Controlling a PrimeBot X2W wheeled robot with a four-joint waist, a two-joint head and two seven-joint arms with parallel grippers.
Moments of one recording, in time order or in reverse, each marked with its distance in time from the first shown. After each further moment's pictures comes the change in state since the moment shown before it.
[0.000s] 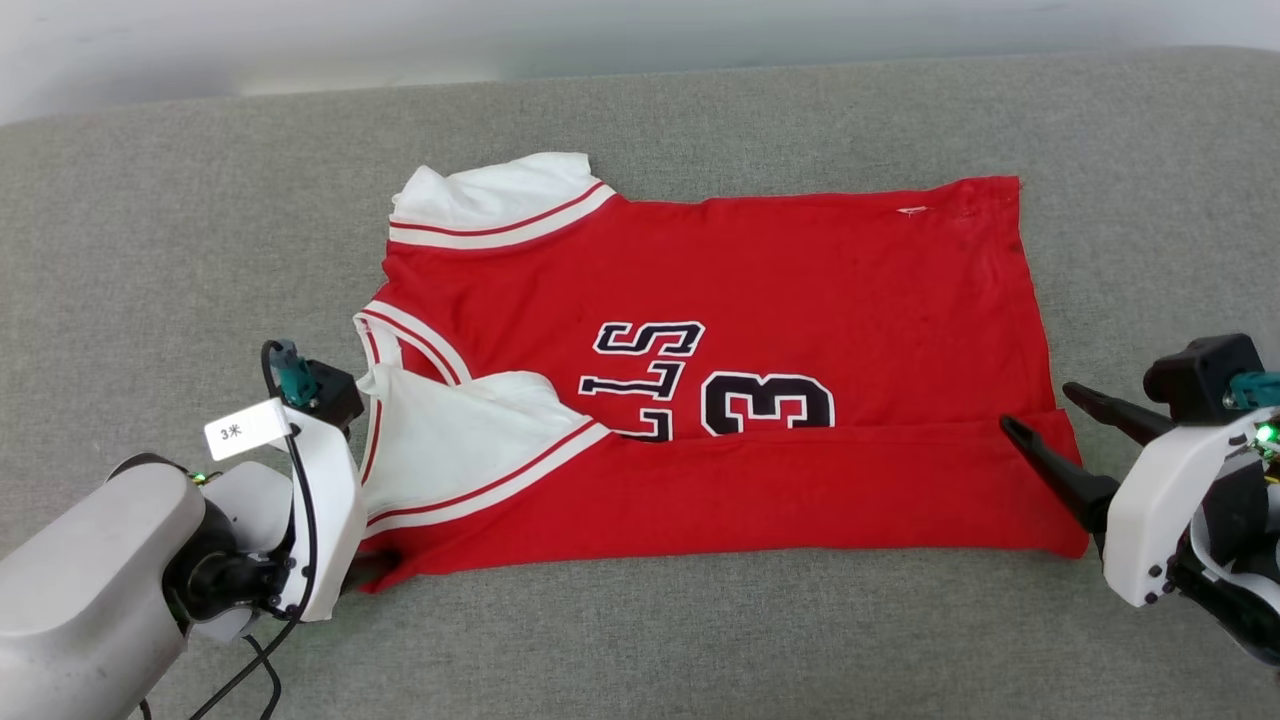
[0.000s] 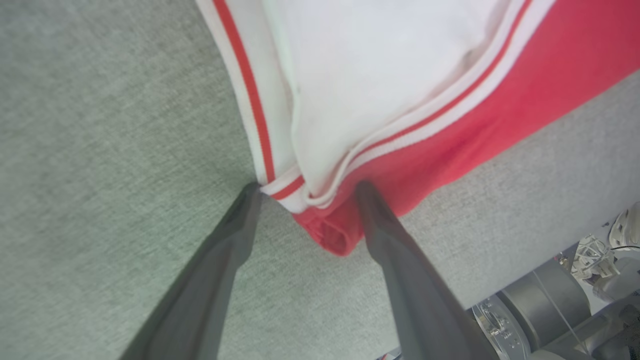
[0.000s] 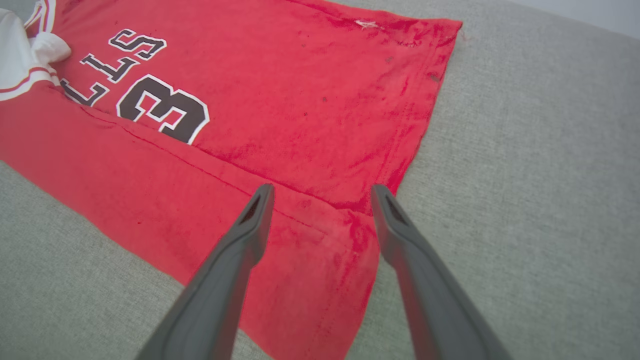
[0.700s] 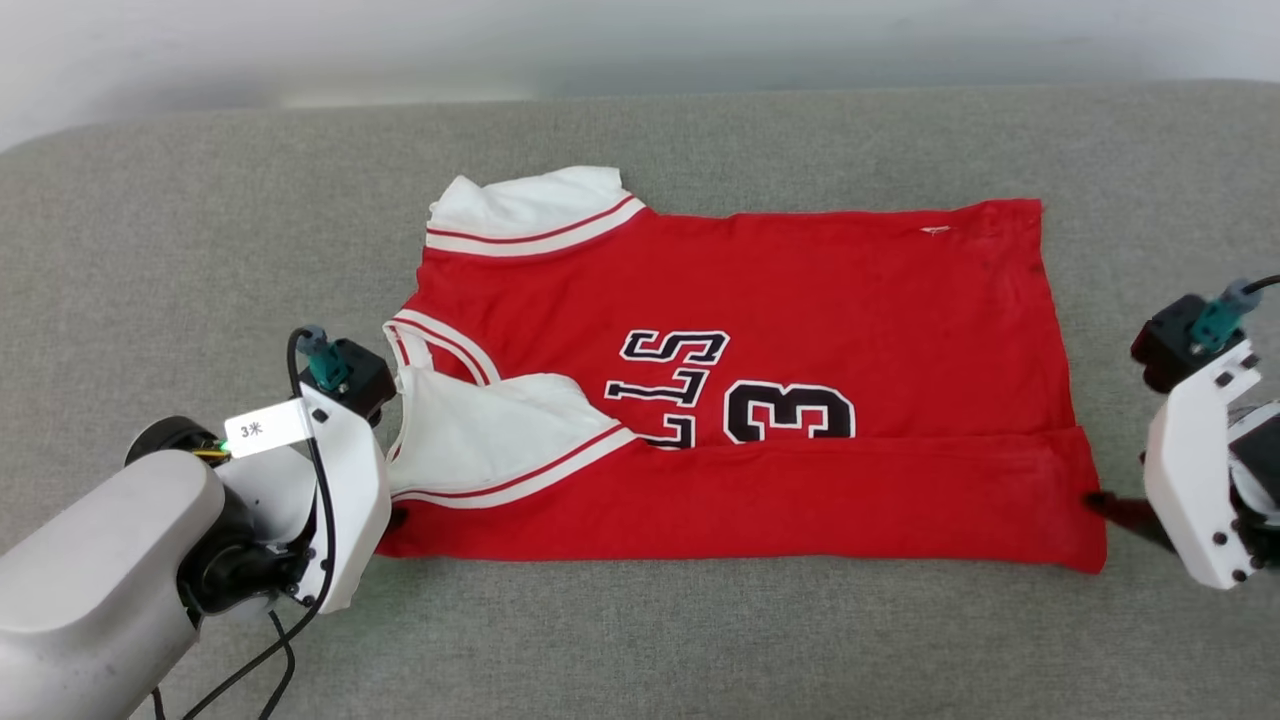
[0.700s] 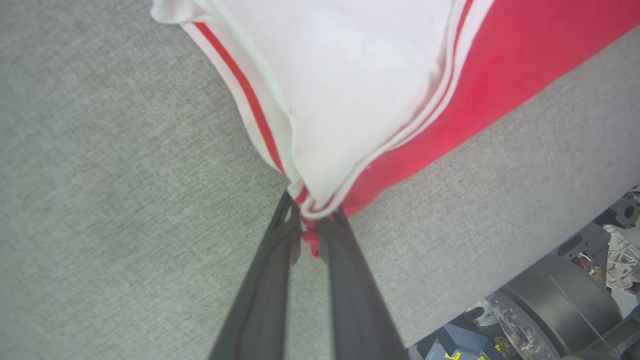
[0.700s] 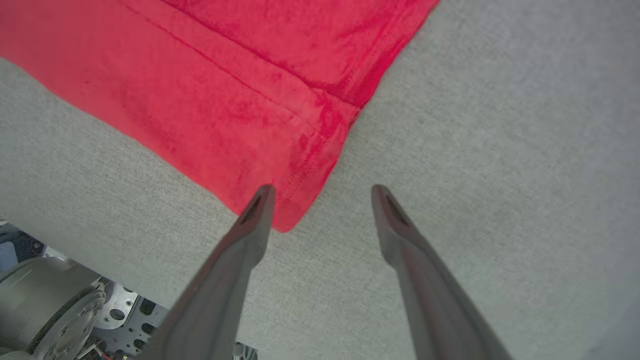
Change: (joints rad) left arm -0.027 0.011 -0.005 -0.071 0.053 -0.038 -0.105; right arm -0.204 -0.177 0.161 -0.044 0.151 0.000 0.613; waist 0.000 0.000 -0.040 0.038
